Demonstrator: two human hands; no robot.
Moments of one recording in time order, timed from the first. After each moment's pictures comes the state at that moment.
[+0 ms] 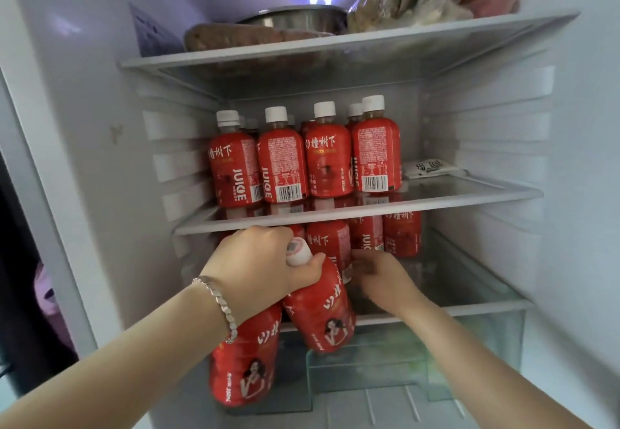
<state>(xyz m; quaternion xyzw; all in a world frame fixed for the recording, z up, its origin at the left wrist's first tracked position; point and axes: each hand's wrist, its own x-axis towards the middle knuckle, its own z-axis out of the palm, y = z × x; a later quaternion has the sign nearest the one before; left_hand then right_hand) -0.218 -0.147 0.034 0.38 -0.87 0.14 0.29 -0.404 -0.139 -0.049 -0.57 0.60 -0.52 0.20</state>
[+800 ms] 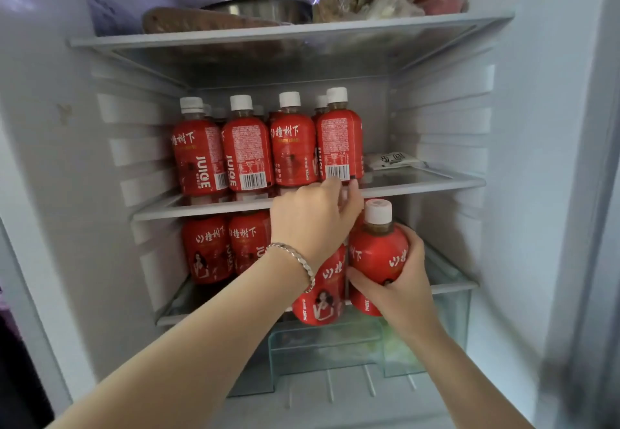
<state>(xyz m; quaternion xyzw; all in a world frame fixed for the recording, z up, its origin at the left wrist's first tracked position) -0.322 -0.143 0.023 0.23 -0.75 0.20 0.58 -0.416 -0.066 -0.065 -0.46 0.53 -0.70 0.13</state>
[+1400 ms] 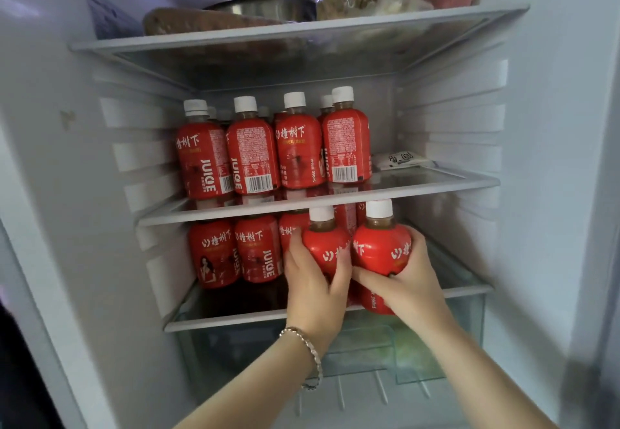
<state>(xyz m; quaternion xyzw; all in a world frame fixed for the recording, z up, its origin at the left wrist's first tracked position) -0.316 -0.135 -0.064 0.32 -0.74 -0.26 0.53 -0.430 -0.079 -0.063 -0.45 0.55 -0.69 0.14</state>
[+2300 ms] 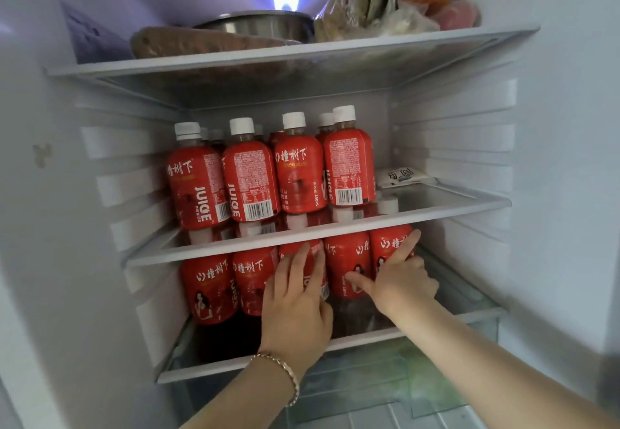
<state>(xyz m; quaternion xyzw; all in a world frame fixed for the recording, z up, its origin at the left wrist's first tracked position) -0.292 -0.195 -0.072 0.35 -0.84 0.20 0.35 -0.435 -0.147 -0.038 -0.32 0.92 -0.23 0.01</state>
